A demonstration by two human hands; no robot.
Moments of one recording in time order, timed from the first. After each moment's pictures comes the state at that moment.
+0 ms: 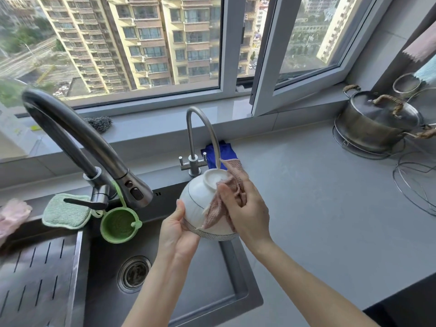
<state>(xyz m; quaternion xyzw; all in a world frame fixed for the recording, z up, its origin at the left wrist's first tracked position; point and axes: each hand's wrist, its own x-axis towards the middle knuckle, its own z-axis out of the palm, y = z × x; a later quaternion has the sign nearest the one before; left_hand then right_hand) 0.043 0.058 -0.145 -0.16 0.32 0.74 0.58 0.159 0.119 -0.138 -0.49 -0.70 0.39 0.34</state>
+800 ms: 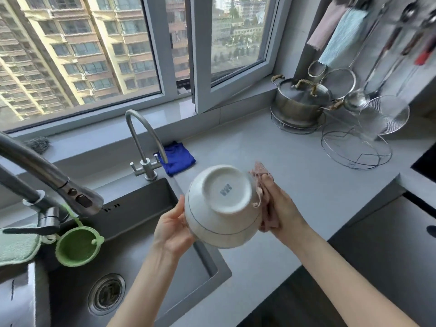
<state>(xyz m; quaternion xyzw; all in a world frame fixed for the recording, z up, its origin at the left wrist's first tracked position) 0.097 0.057 -0.161 -0.06 0.21 0.61 0.76 0.312 0.109 -0.115 -0.45 -0.39 0.72 0.36</state>
